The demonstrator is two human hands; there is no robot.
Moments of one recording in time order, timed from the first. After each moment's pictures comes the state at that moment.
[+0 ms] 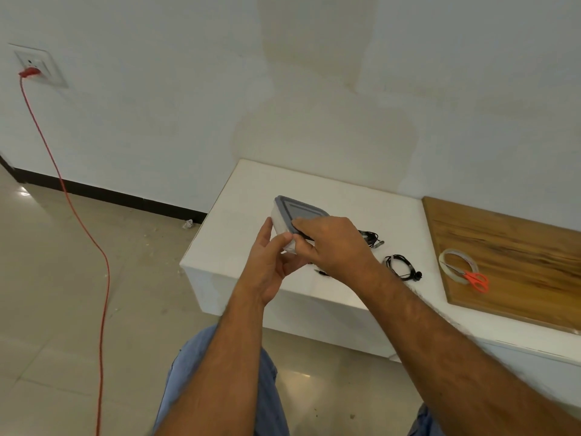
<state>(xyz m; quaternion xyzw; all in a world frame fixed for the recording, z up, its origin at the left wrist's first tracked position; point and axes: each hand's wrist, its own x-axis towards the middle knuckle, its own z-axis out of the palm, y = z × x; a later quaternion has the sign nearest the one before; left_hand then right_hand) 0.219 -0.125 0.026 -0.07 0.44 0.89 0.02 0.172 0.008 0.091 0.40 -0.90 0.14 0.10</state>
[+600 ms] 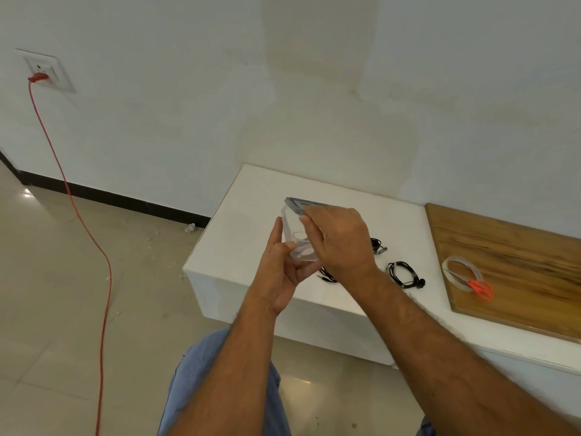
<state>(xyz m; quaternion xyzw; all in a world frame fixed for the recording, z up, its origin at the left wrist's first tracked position) 0.217 -0.112 0.030 -0.05 0.40 0.91 0.02 0.166 -0.001 0.091 0.37 -0.84 0.21 0.34</state>
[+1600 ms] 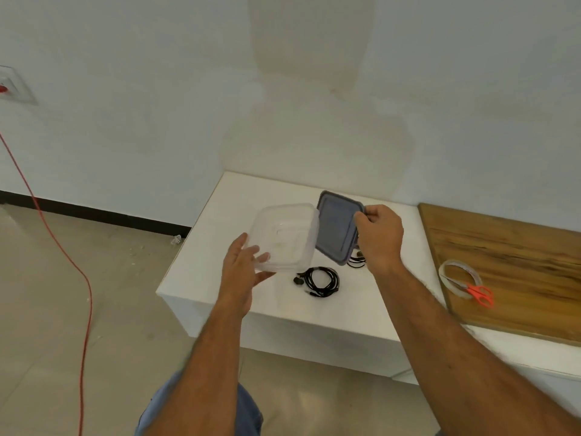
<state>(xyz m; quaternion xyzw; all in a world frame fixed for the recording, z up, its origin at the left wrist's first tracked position) 0.176 -0.134 0.008 -0.27 0.50 0.82 -0.07 0.084 0.070 0.060 -0.08 -0.84 0.53 0.11</state>
